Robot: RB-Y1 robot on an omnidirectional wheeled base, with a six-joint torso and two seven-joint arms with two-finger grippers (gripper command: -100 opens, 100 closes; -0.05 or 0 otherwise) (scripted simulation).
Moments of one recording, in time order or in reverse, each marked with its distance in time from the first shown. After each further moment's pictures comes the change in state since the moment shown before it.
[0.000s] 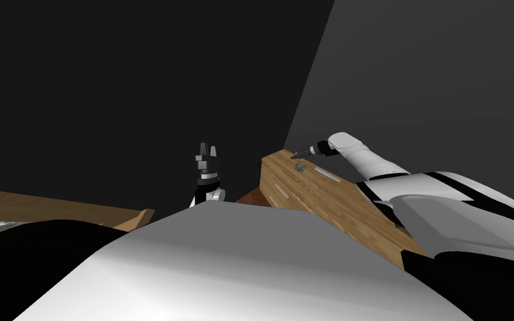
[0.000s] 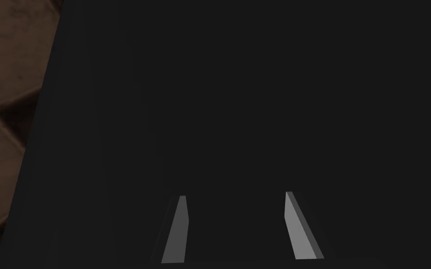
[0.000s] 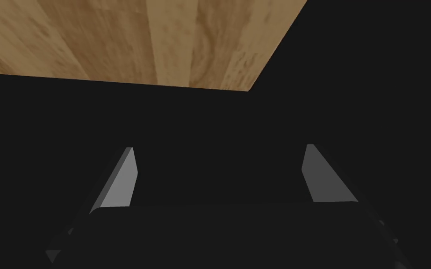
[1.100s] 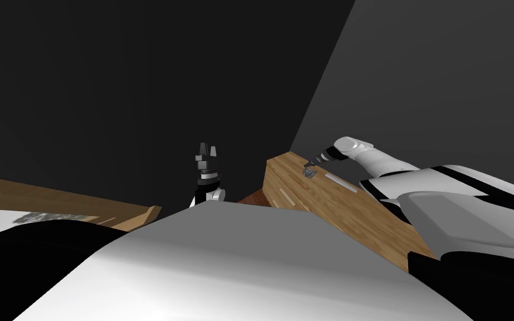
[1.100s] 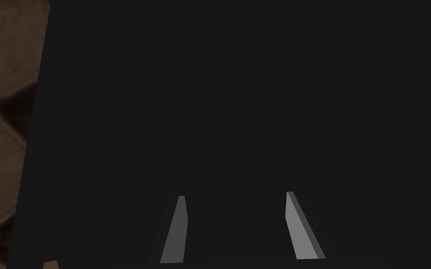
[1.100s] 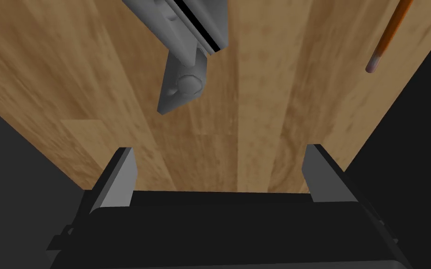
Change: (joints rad) left arm 0.000 0.000 0.000 0.000 0.000 0.000 0.000; right arm -0.072 -0.041 0.126 0.273 0.241 -0.099 -0.067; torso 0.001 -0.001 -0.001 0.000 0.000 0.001
